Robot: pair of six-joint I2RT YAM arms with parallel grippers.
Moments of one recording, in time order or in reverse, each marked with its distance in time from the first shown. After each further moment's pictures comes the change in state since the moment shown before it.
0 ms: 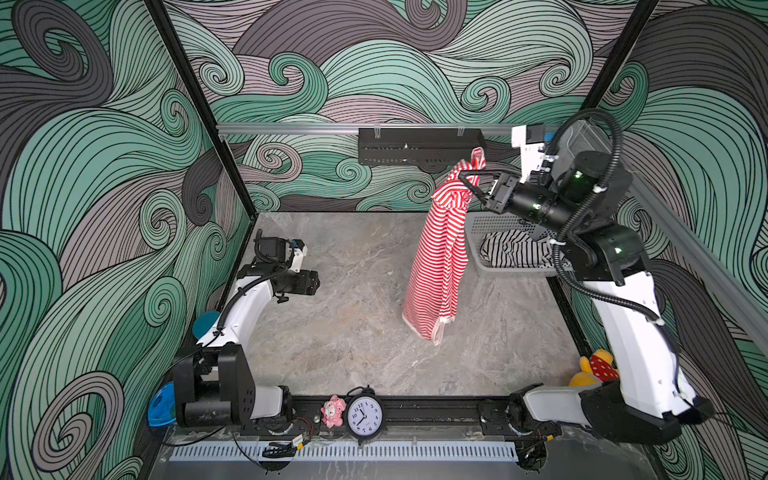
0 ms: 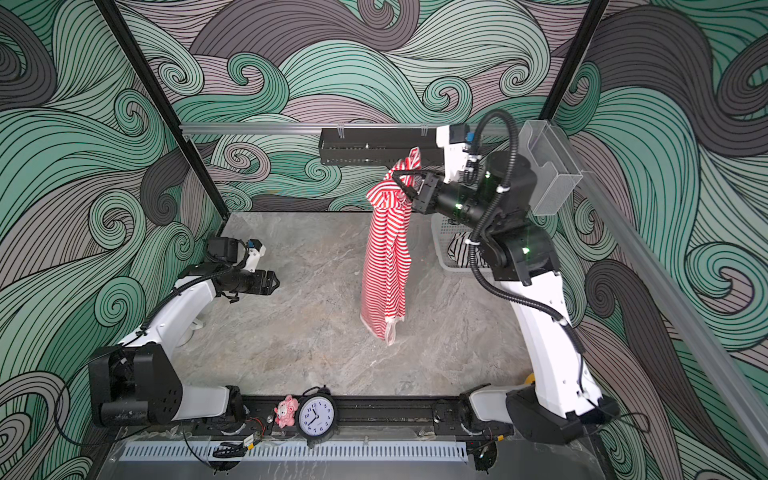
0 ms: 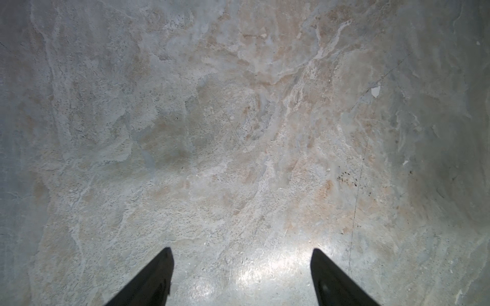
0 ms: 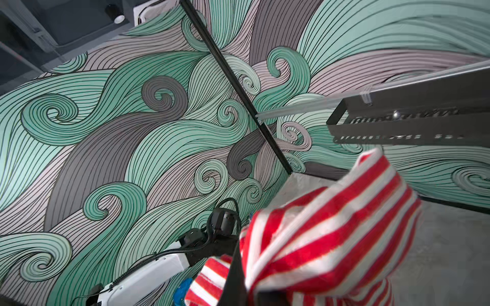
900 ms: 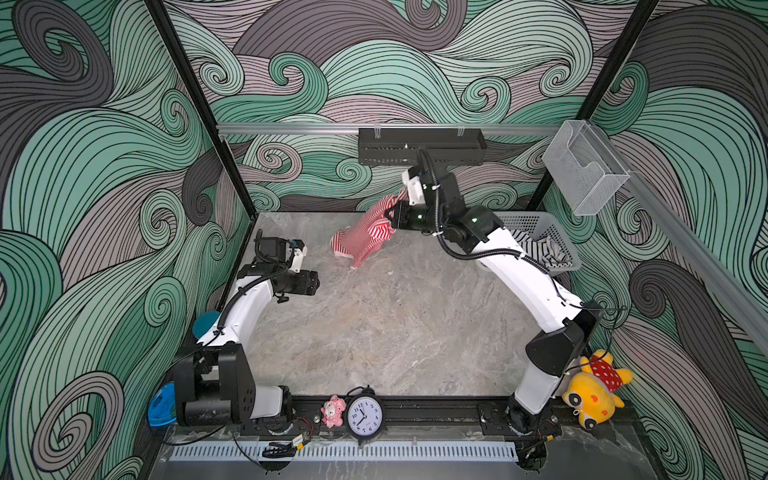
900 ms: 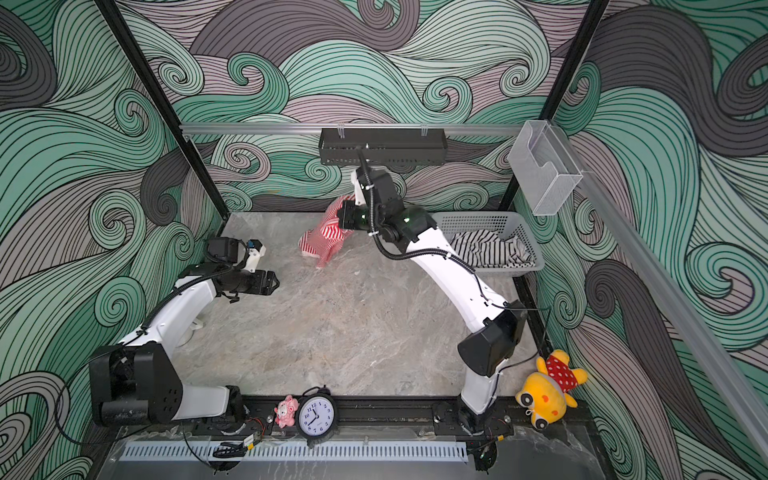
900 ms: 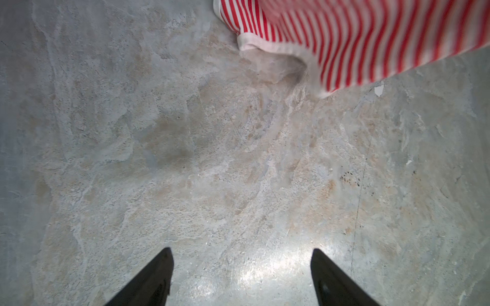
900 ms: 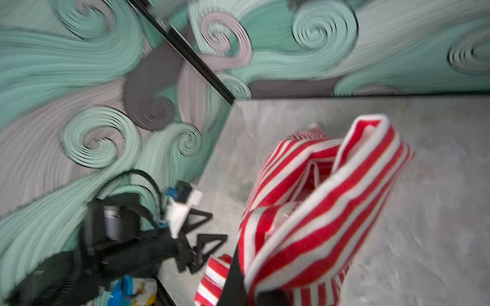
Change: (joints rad) left arm -0.003 0.016 0.000 -0.001 0.005 0.005; right arm 0.256 0.401 -0.082 -0.090 0.395 0.027
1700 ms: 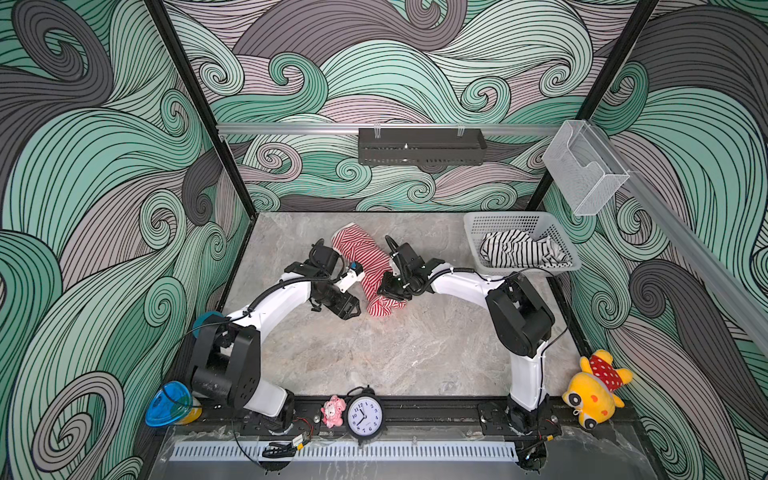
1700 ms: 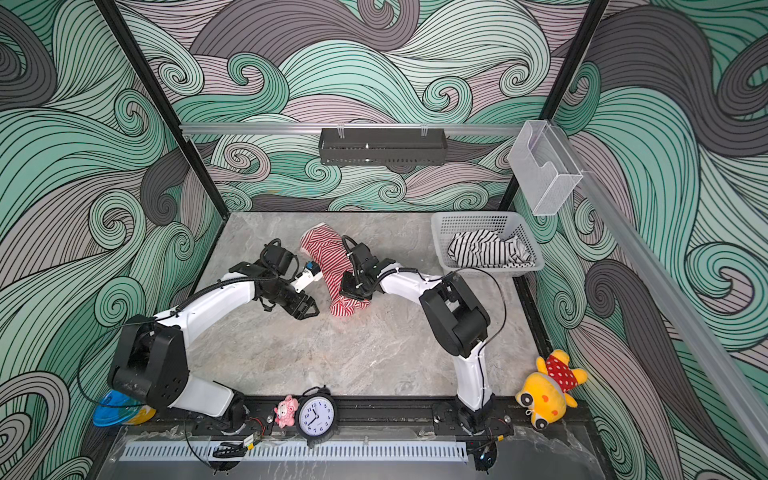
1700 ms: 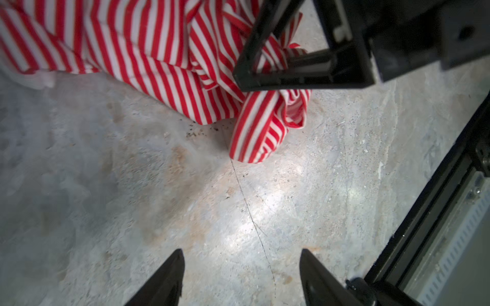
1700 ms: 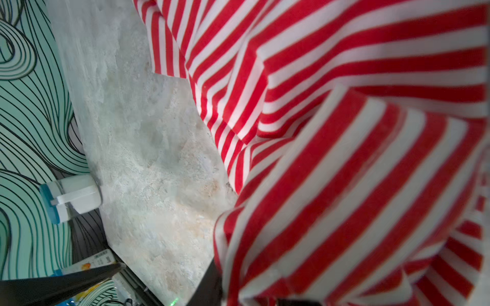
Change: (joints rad) left arm -0.383 0.148 0.019 -0.090 0.145 0.180; right arm 0.026 0.204 -0.510 0.337 -0.160 0.289
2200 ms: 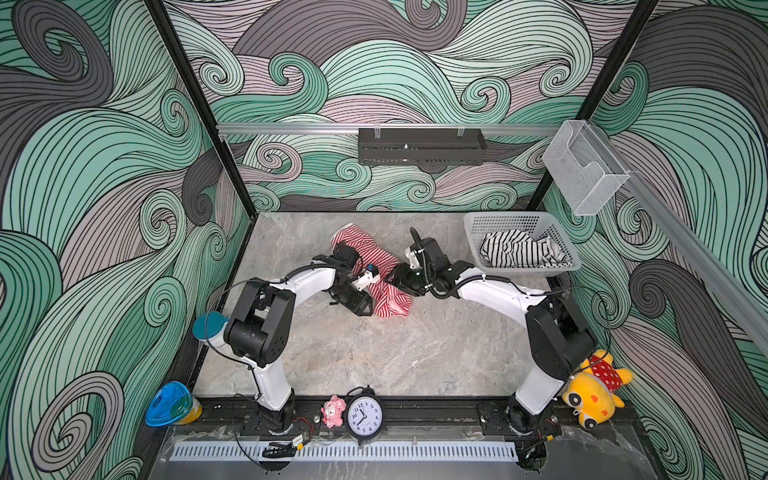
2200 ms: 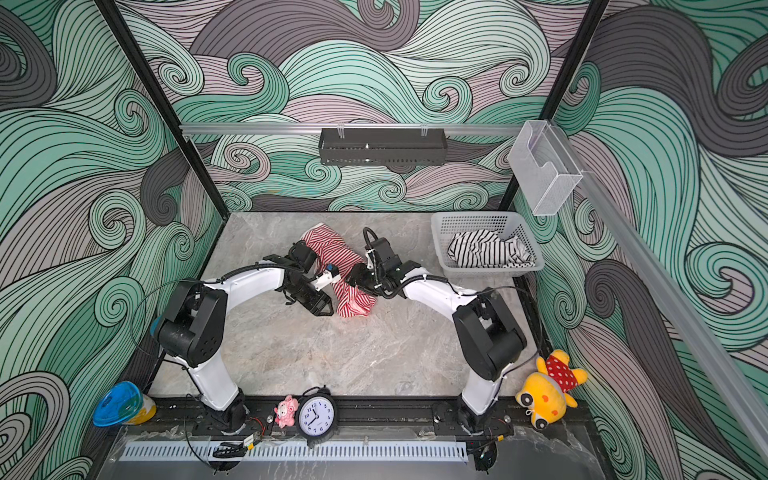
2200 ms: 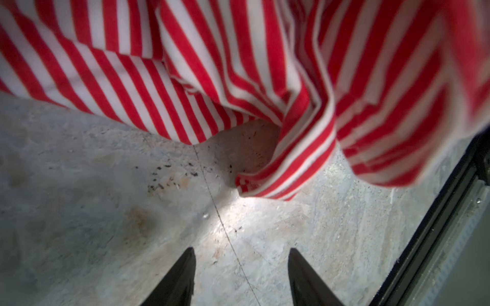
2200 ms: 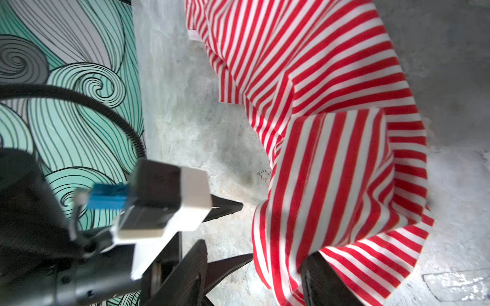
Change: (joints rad) left arm -0.072 0.273 0.142 0.029 0.043 -0.031; right arm -0.055 -0.272 -0.172 0.080 -0.027 0.031
